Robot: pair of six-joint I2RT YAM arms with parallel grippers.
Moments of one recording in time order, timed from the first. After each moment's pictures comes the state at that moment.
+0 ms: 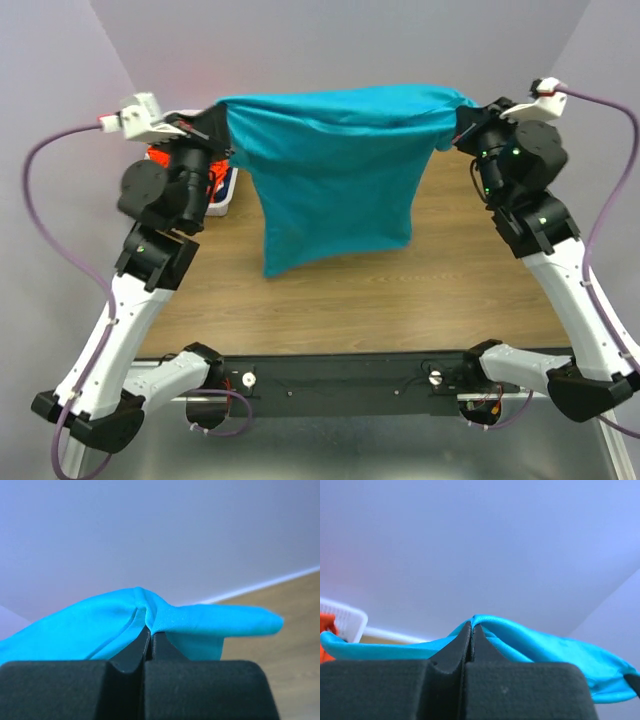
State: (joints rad) left arm -0.47 1.01 1.33 -0.02 -0.38 -0.46; right arm 0.44 1.18 1.46 -0.23 0.44 0.43
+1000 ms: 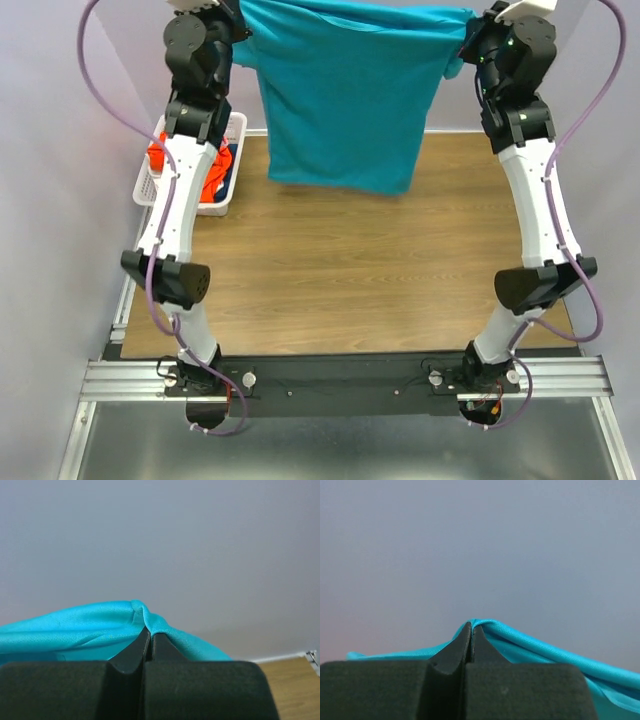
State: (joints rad) left arm -0.24 1.89 2.34 -0.06 -0.21 -0.30; right arm 0.21 1.80 2.23 -0.26 0.25 0.20
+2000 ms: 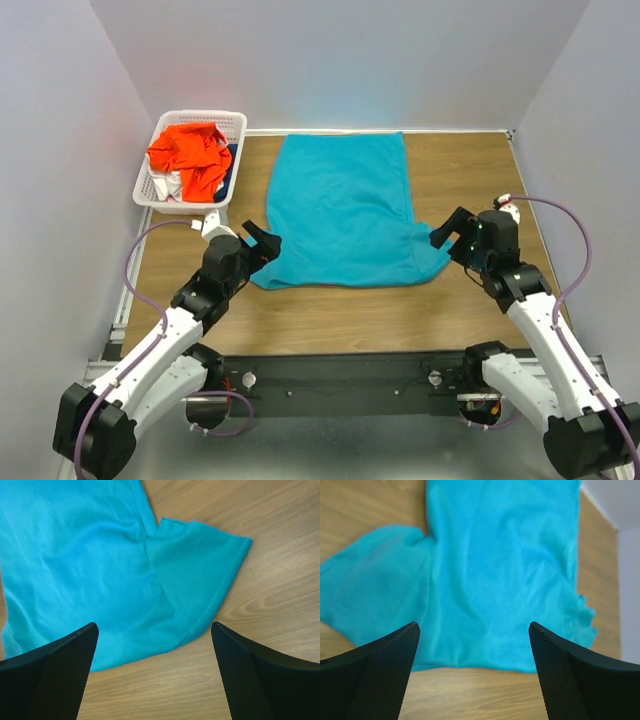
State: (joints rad) left arm -0.47 0.82 0.42 -0.06 -0.20 -0.87; right arm 0.21 0.83 0.69 -0.49 0.14 0.66
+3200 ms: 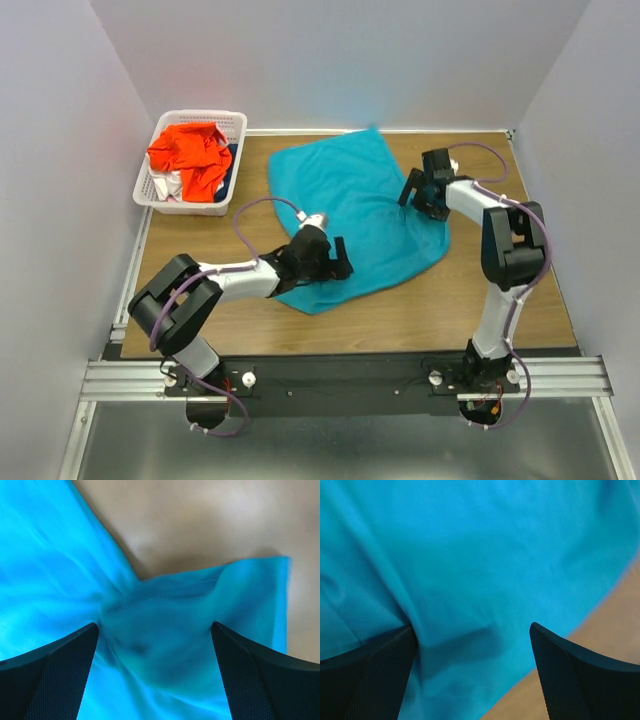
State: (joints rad) left arm -0.73 1.59 0.72 0.15 -0.03 -0.74; right arm 0.19 1.91 1.24 -0.36 0.16 0.56
